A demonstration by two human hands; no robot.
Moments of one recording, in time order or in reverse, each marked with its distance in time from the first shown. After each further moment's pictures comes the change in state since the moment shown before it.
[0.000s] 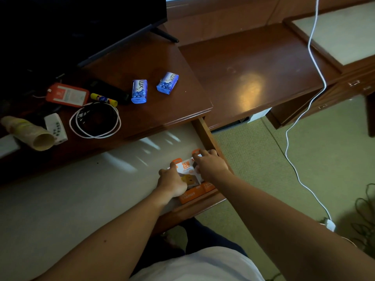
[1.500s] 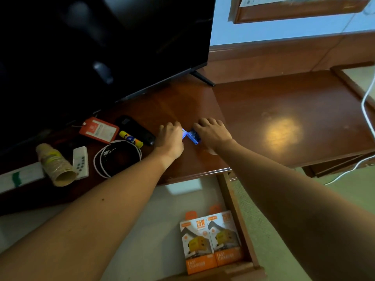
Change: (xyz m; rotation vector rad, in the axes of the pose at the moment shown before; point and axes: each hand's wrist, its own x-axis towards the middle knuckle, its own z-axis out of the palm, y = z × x) left_hand 0.116 0.112 -0.215 0.464 0.606 0.184; right_hand 0.185 -0.008 -0.197 -0.308 0.378 -0.337
